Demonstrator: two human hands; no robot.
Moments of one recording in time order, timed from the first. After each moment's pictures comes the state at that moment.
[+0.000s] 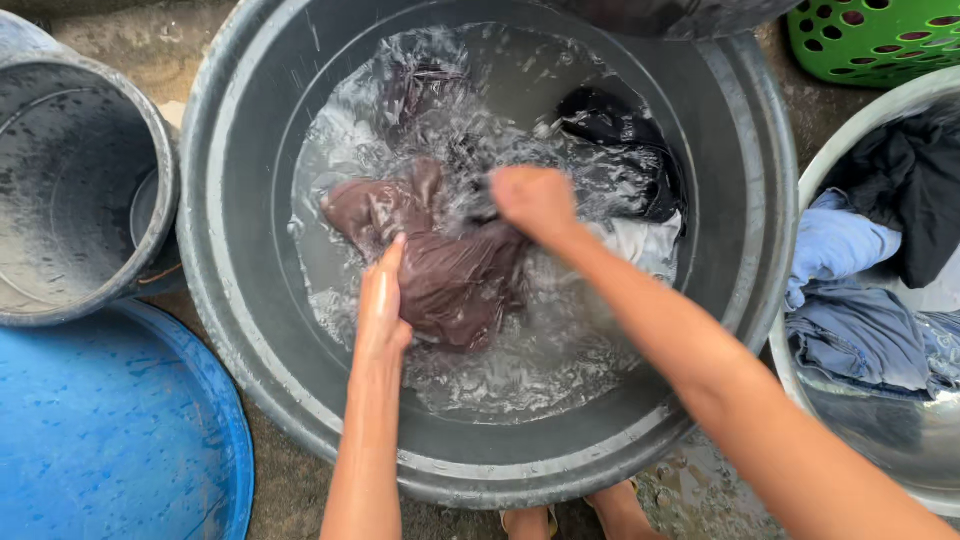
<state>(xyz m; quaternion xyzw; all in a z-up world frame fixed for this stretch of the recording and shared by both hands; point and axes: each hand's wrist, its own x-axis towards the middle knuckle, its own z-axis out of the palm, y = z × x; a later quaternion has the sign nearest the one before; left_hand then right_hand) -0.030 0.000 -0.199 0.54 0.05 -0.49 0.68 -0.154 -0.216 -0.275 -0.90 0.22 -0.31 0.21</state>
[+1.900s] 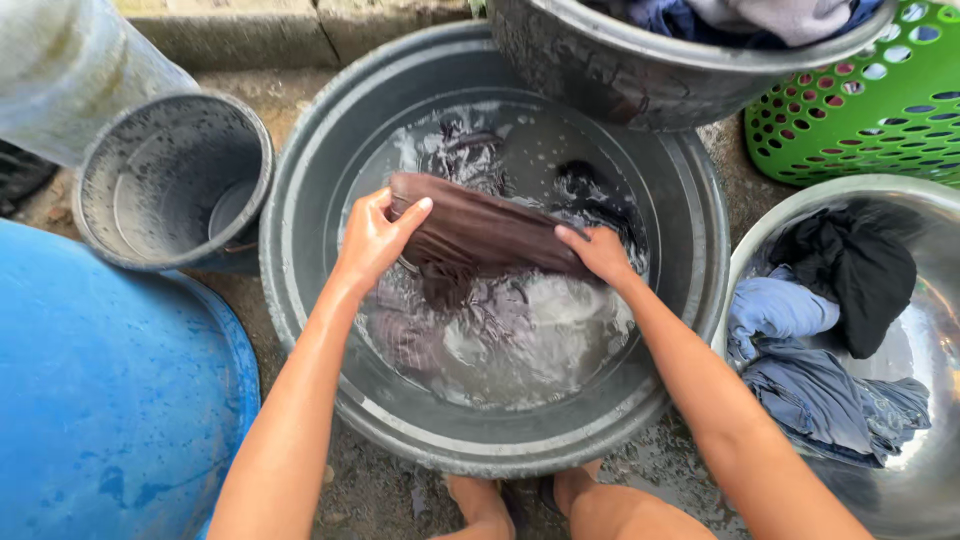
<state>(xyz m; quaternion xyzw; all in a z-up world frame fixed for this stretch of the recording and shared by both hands) -0.014 -0.008 -0.059 0.78 -0.34 -0.23 0.47 -0.253 -0.278 -0.272 -0.80 0.41 -0.08 0.44</state>
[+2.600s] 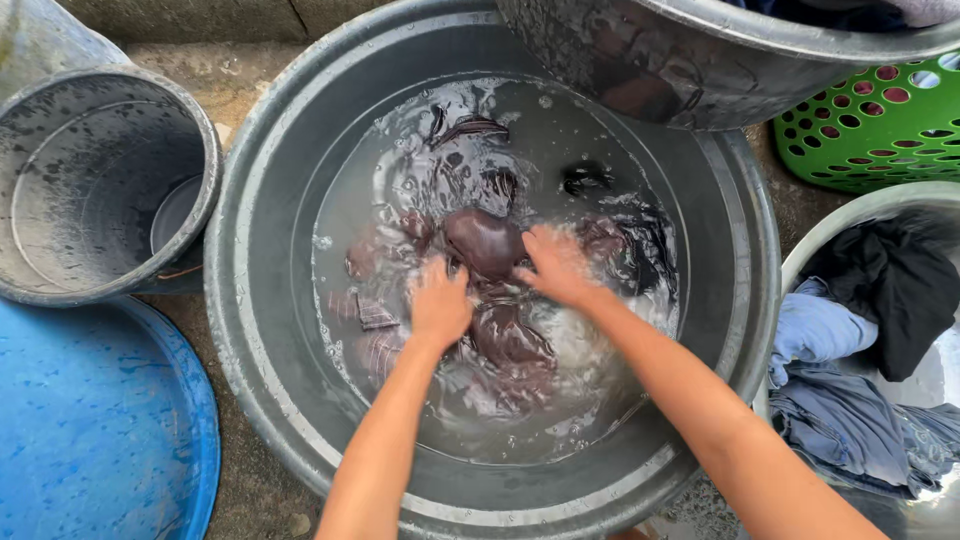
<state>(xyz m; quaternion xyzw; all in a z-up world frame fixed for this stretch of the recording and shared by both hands) -0.052 -0.037 -0.307 0.88 -0.45 -0.17 0.01 -0.195 -0.248 -0.346 -0.97 0.16 -0.06 0.16</state>
